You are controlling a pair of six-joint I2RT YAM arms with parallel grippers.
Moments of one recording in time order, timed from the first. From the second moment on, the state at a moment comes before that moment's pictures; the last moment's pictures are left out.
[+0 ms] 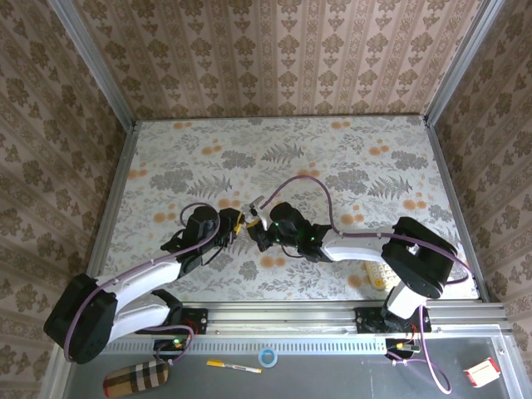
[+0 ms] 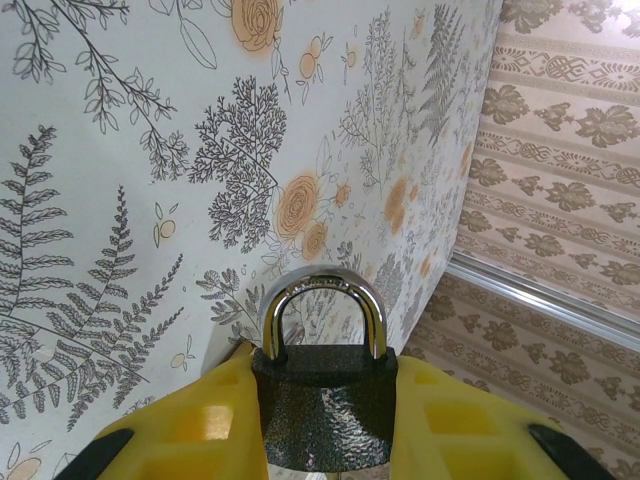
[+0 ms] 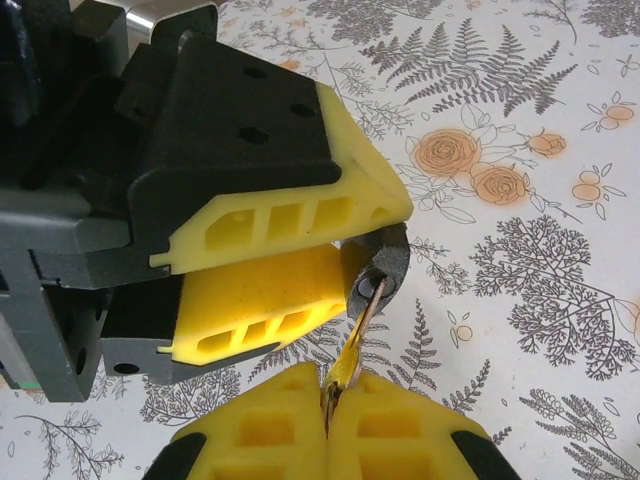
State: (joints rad) left arm -0.67 1.08 0.36 0.21 0.03 -1.76; right arm 0.93 1.64 0.80 0.34 -0.06 0.25
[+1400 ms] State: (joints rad) left arm -0.68 1.07 0.48 -0.03 0.12 -1.53; right arm 0.83 1.59 0.76 0.30 -0.29 0.28
